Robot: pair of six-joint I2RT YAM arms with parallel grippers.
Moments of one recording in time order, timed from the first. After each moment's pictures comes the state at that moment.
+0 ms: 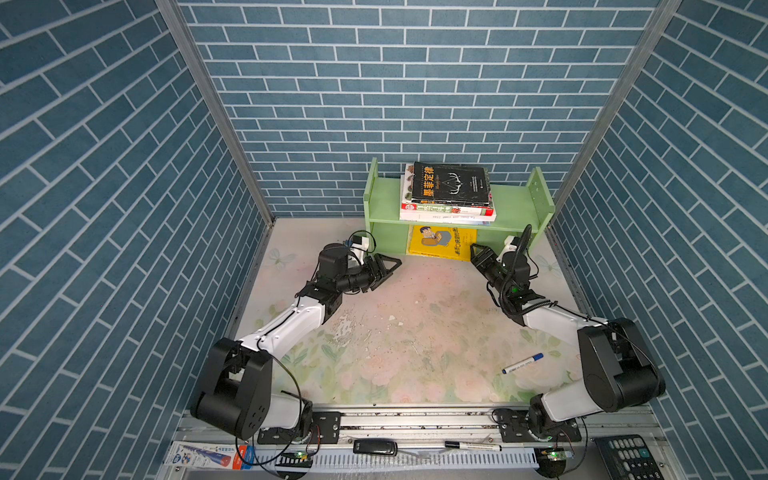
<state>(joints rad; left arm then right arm) -0.36 1.39 0.84 0.22 0.68 -1.05 0.33 1.48 0.71 0.52 -0.01 0.93</state>
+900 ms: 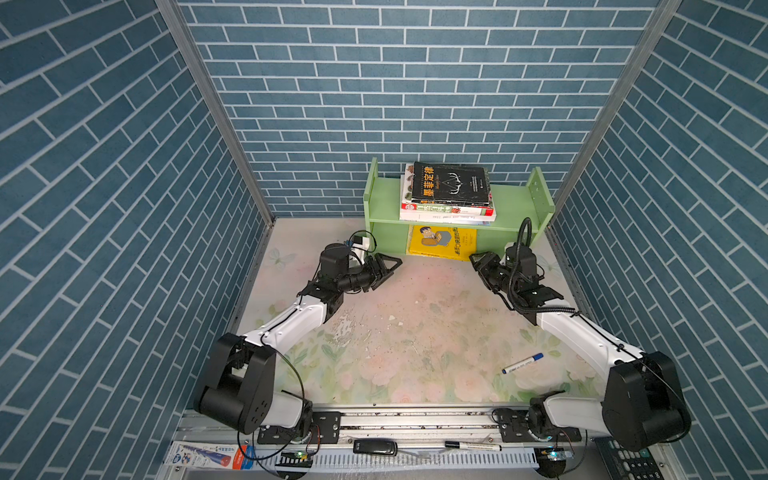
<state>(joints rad) -0.36 1.42 0.83 0.26 0.68 -1.07 0.35 1.31 0.84 -0.01 -0.13 1.10</state>
